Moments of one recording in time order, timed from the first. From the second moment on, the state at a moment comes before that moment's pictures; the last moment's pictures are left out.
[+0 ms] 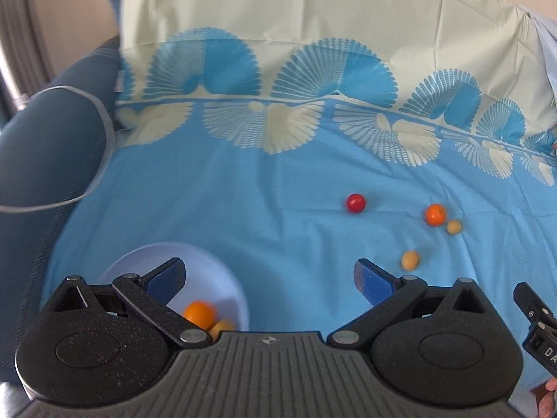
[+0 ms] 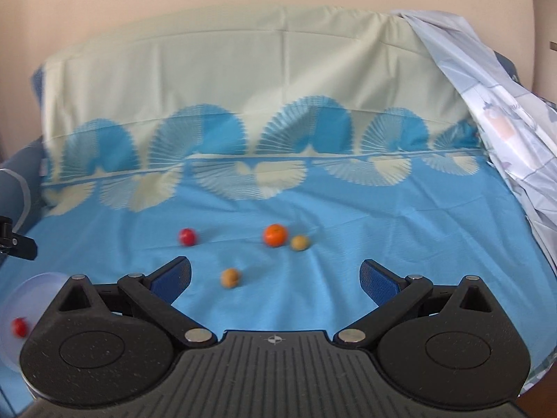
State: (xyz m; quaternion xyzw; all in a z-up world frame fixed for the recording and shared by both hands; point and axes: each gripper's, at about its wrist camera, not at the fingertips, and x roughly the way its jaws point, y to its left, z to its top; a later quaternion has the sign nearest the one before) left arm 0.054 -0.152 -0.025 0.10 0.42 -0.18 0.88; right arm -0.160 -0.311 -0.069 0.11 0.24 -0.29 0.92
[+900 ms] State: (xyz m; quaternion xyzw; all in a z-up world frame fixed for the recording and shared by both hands) left arm 0.179 -0.301 -0.181 0.13 0.45 -0.20 0.86; right arm 0.009 -0.449 -0.225 0.08 0.30 -0.32 0.89
